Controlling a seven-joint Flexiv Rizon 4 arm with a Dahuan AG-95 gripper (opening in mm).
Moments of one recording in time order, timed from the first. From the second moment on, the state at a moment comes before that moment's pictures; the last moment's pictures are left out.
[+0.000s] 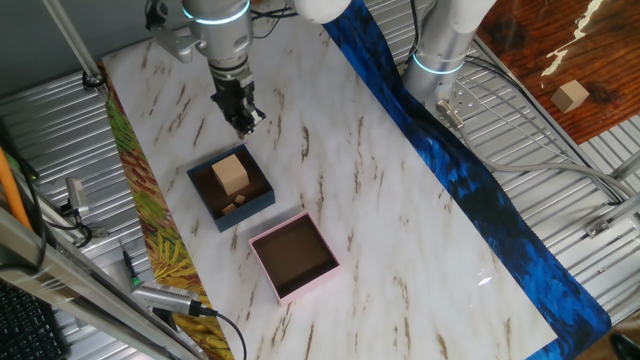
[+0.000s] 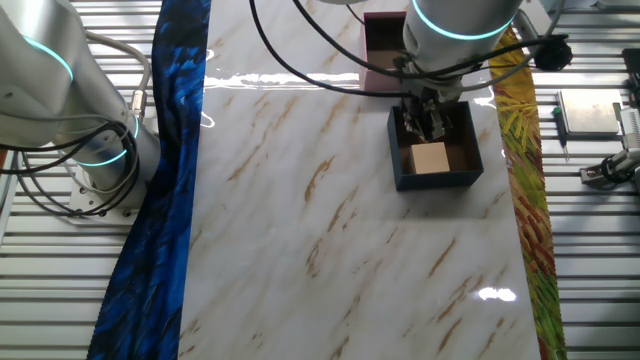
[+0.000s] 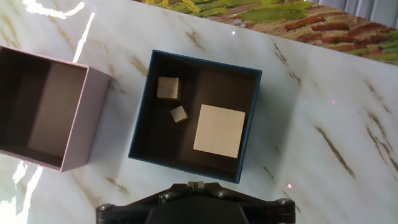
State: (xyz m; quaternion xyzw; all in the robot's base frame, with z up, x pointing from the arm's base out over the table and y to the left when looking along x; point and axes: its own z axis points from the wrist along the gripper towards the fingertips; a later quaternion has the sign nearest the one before) arm 0.518 0.009 0.173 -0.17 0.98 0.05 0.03
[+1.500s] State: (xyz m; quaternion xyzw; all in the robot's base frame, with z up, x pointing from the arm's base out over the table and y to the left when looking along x) arm 0.577 0.040 0.152 -0.18 0.98 0.05 0.04
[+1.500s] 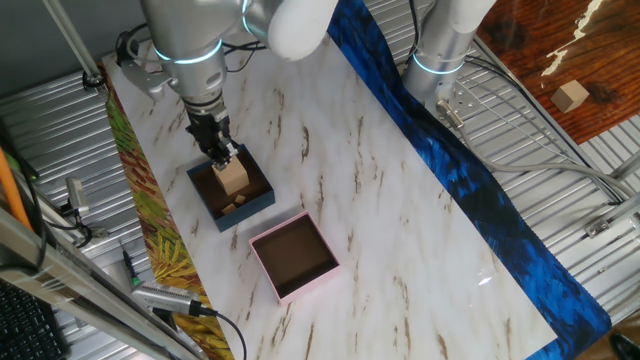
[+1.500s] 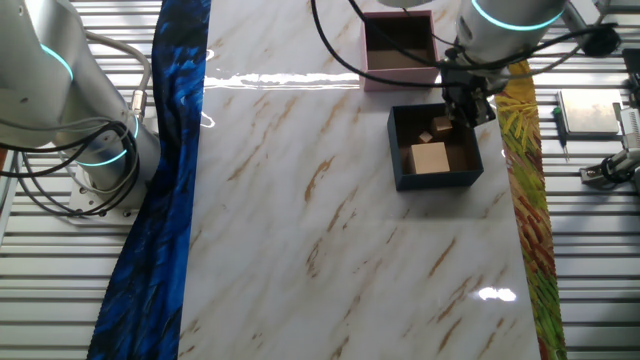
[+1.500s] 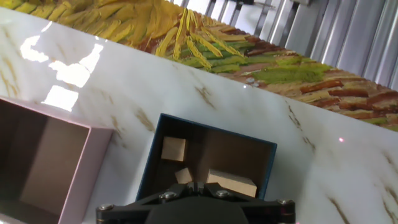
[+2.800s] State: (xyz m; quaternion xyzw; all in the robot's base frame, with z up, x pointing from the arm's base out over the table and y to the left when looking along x) arm 0.560 0.033 0.172 -0.17 0.98 0.04 0.04
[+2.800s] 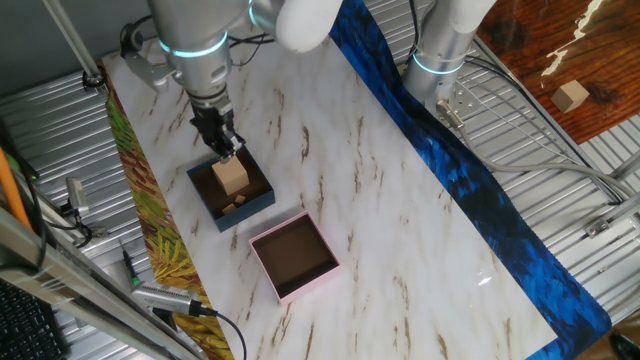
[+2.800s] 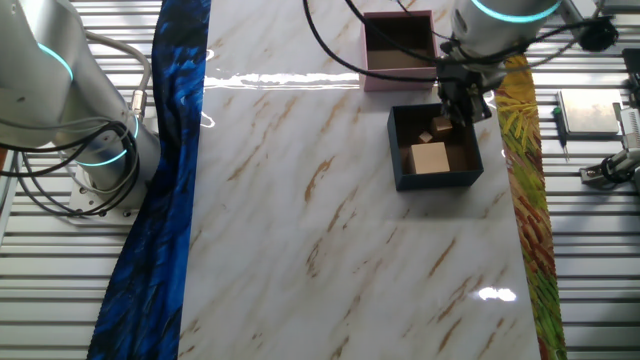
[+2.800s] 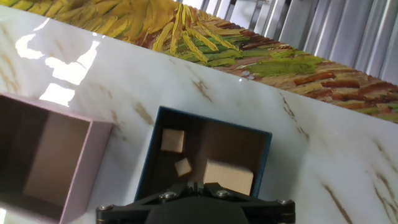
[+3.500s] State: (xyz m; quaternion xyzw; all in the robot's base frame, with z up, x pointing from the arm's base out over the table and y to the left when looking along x) arm 0.561 0.032 0.170 -0.18 0.98 0.04 0.03
